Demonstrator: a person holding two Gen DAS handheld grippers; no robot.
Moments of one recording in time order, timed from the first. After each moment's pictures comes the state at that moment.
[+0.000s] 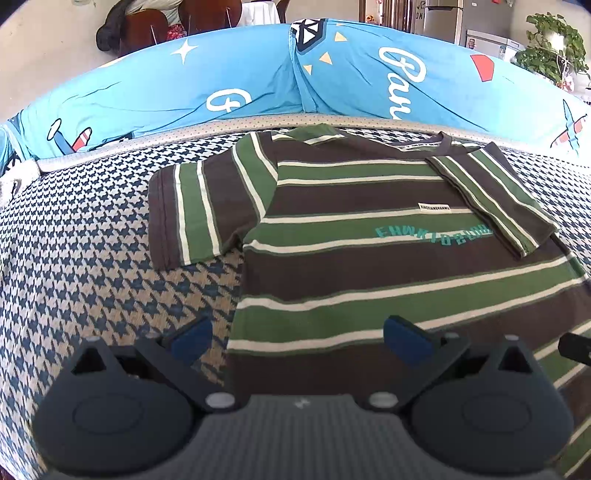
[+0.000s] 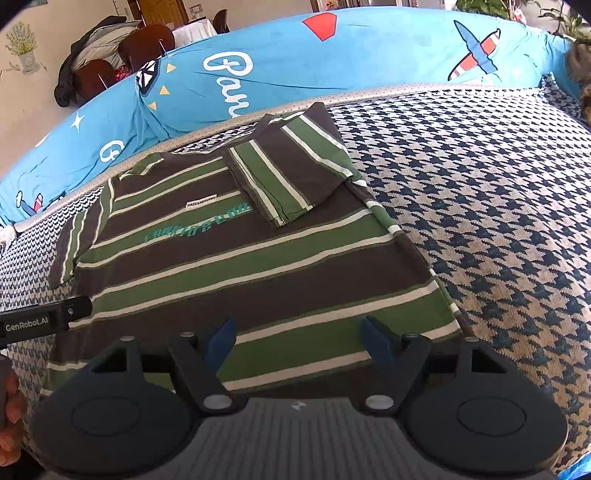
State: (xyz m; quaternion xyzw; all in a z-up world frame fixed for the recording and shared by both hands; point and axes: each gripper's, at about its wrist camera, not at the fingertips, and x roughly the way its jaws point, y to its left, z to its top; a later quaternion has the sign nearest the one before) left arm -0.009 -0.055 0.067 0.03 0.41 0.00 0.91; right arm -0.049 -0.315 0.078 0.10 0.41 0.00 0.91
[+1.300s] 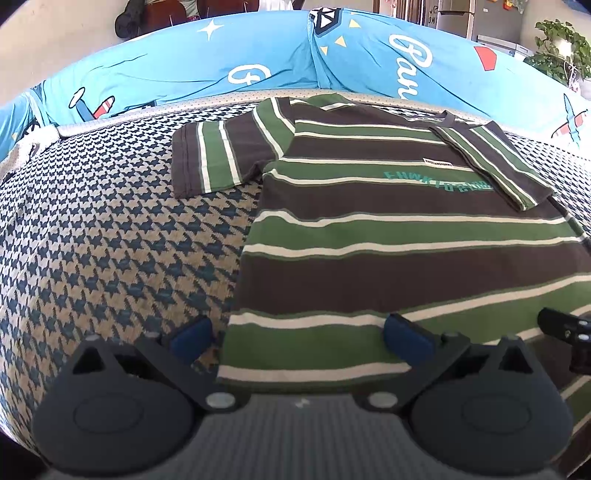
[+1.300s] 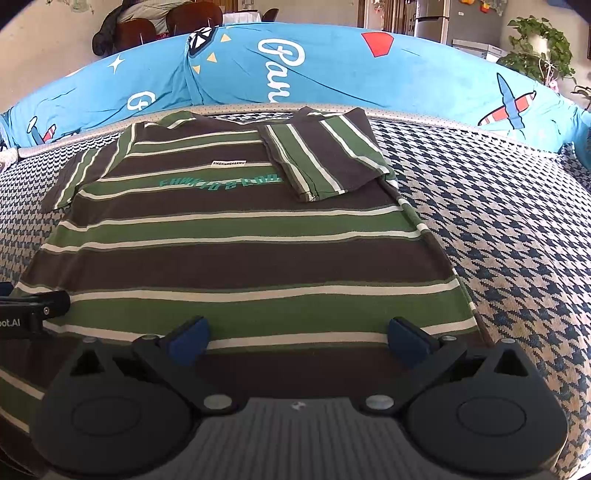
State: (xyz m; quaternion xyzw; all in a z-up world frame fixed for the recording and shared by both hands) left arm -0.061 -0.044 0.039 0.00 0.41 0.01 0.91; right arm -0.066 -0.282 0.051 -0.02 0.39 0.02 0.92
